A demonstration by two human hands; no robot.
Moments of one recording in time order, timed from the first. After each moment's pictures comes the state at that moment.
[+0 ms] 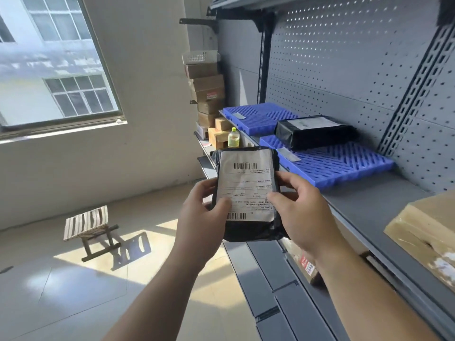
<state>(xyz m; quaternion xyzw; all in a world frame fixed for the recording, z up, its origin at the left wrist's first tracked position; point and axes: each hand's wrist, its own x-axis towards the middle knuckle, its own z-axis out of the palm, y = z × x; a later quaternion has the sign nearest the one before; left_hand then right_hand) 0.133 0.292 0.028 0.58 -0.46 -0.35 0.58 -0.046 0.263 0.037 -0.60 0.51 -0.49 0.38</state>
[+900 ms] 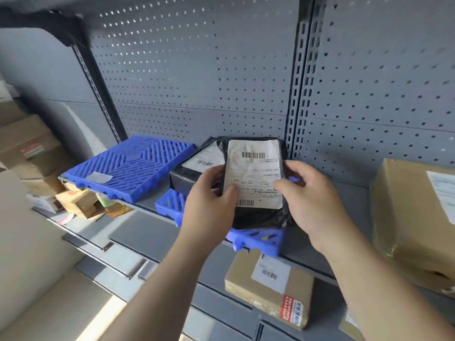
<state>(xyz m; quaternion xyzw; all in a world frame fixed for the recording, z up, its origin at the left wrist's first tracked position) 0.010 -0.007 0.048 0.40 -0.71 -0.45 0.38 -0.129 0.092 0.052 -0.33 0.71 -0.59 0.17</state>
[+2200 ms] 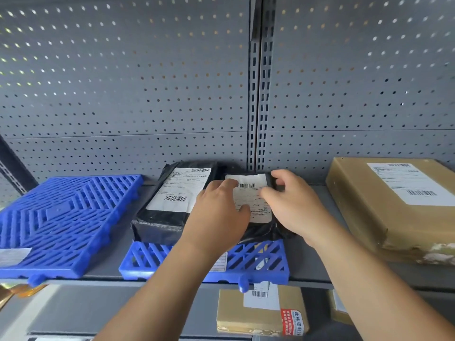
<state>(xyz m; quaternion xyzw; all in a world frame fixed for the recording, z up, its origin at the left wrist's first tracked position) -0.032 -0.076 0.057 0.22 -0.93 -0.24 0.16 -0.134 0.051 0.058 -0.23 0.87 -0.44 0.07</state>
